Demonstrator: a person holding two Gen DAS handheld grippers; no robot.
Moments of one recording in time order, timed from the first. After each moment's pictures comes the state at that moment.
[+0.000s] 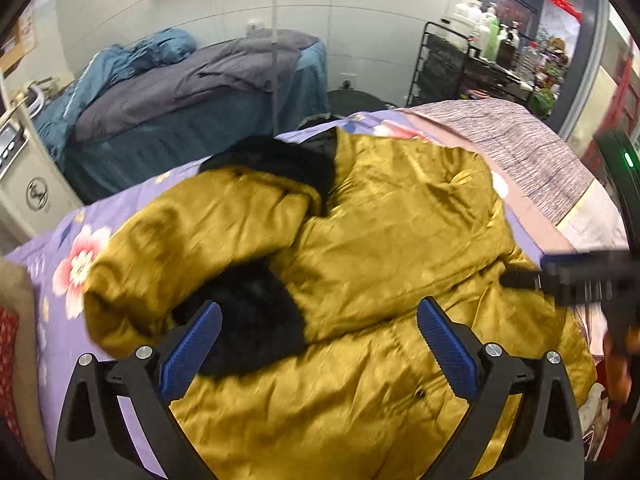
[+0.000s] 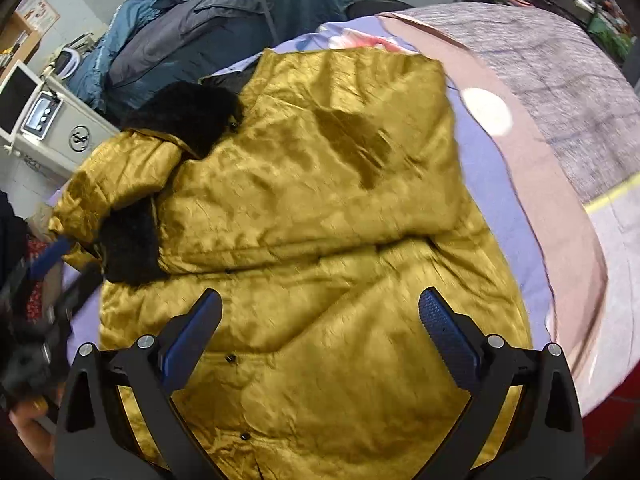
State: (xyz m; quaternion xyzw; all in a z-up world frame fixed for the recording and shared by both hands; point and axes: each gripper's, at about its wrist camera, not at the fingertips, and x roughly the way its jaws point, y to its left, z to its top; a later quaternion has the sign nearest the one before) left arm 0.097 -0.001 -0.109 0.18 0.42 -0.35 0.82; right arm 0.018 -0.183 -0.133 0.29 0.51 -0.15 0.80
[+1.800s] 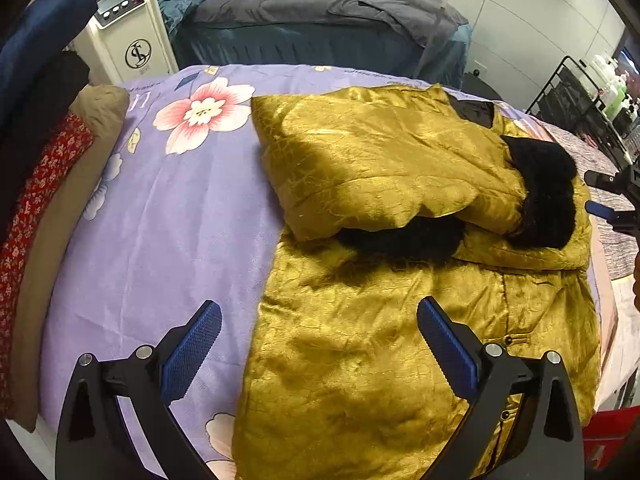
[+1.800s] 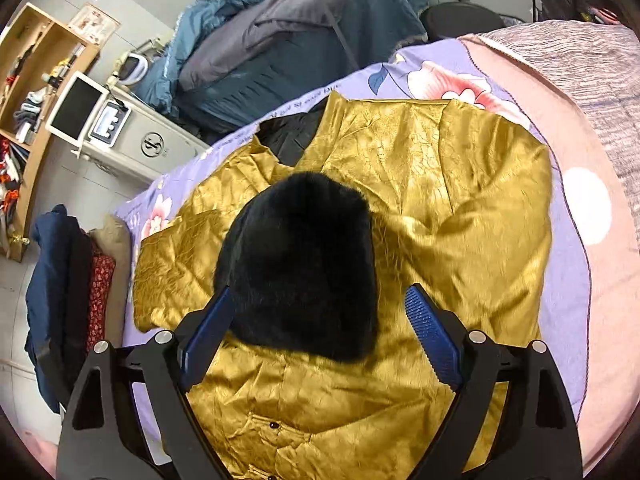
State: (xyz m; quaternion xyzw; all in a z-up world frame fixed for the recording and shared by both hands) left arm 0.116 0.117 -0.133 0.09 0.53 -0.16 0.83; right arm 0.071 -0.259 -0.136 0.32 0.48 -0.02 0.81
